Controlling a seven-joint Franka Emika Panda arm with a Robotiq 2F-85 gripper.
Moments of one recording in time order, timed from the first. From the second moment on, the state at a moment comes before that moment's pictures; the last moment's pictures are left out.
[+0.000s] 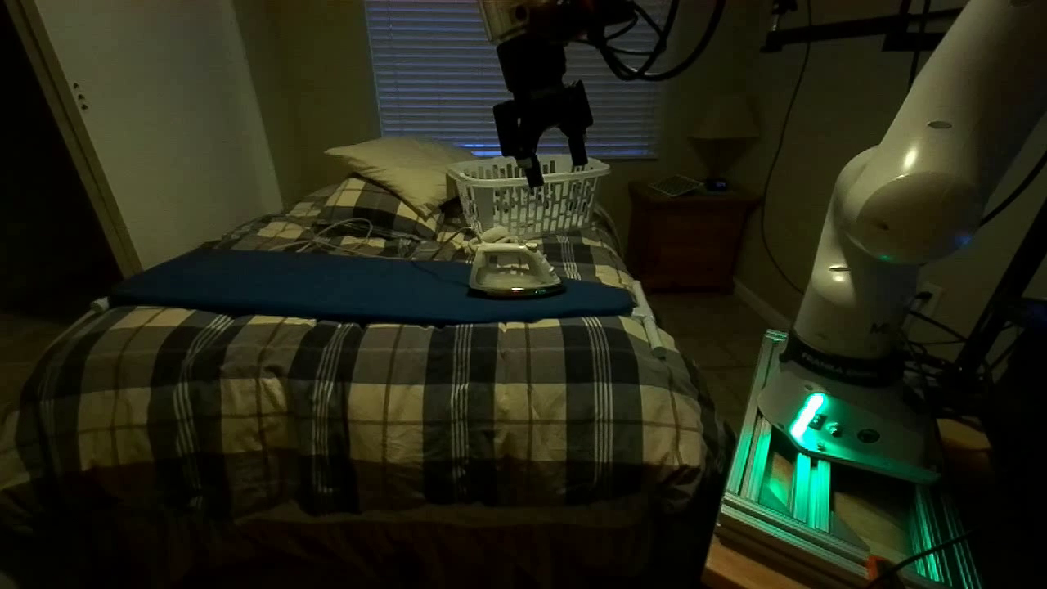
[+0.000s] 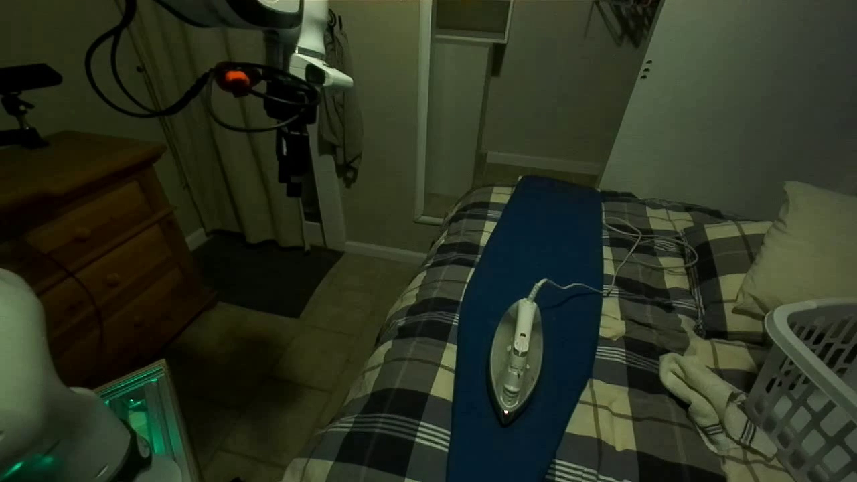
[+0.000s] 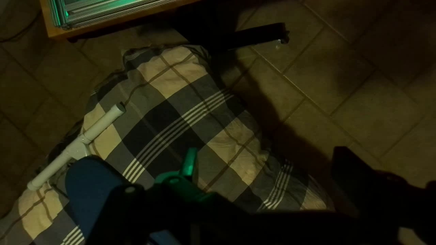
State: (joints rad) arm 0.06 -0.28 0.29 -2.12 0.04 1.58 0.56
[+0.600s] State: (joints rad) arm 0.04 -0.11 0.17 -2.14 -0.25 1.94 0.38
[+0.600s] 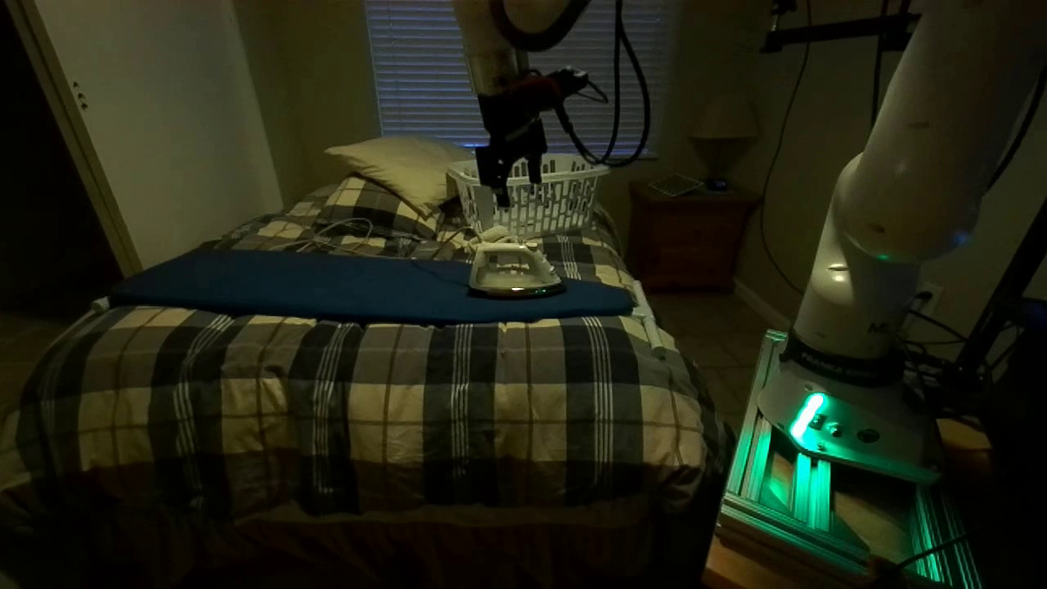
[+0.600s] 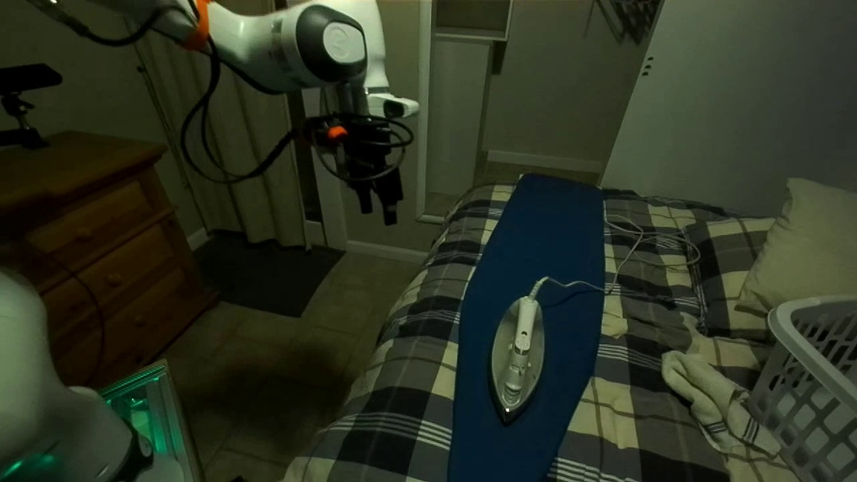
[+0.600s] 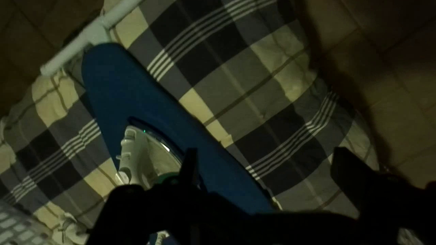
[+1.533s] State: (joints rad) arm 0.00 0.12 0.03 -2.14 -0.35 2.24 0.17
